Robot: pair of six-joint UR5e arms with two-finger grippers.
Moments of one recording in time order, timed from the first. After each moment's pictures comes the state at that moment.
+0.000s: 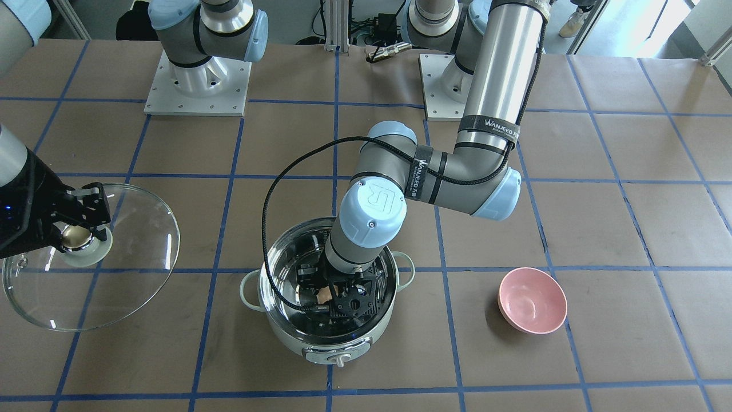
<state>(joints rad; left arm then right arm) -1.87 -2.17 -1.43 -1.05 1.38 -0.42 1.39 -1.33 1.42 -1.68 -1.57 -0.53</state>
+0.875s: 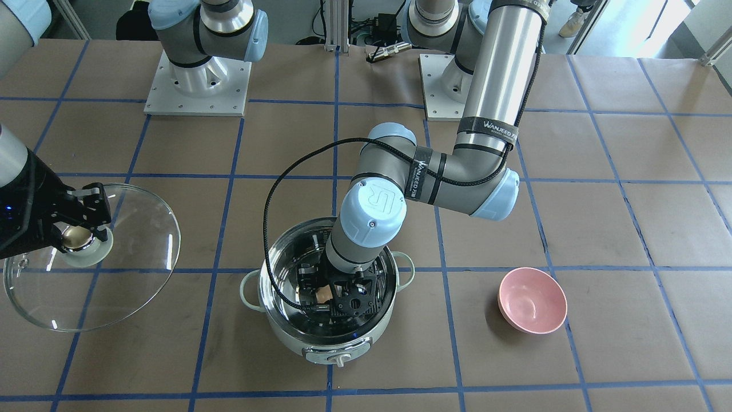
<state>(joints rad) -1.87 -2.17 -1.46 -1.03 1.37 -0.44 1.39 -1.33 1.42 -1.68 -1.56 -0.53</state>
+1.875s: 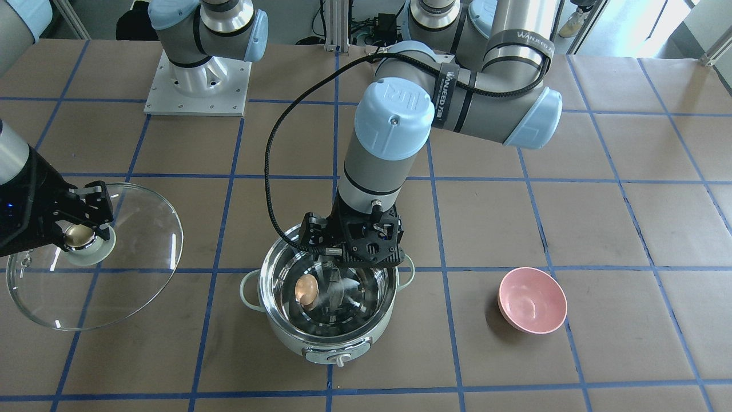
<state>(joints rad) -1.86 -1.97 -1.43 -1.16 1.45 -0.37 1.39 -1.34 1.42 -1.68 -1.56 -0.51</state>
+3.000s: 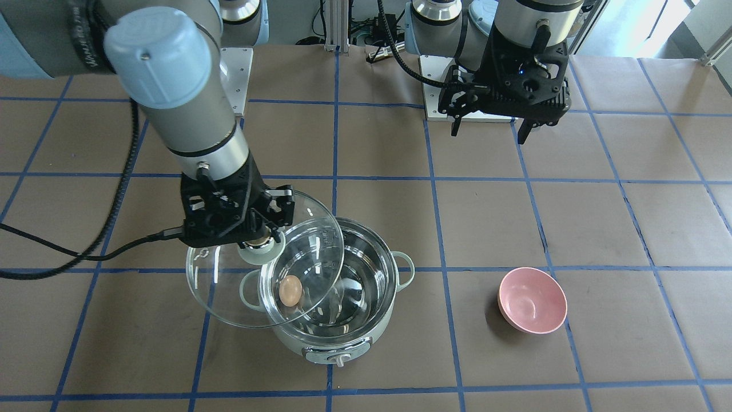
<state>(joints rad) -1.65 -1.61 -1.38 -1.73 1.65 0.12 1.79 -1.25 1.39 -1.83 -1.49 0.11</state>
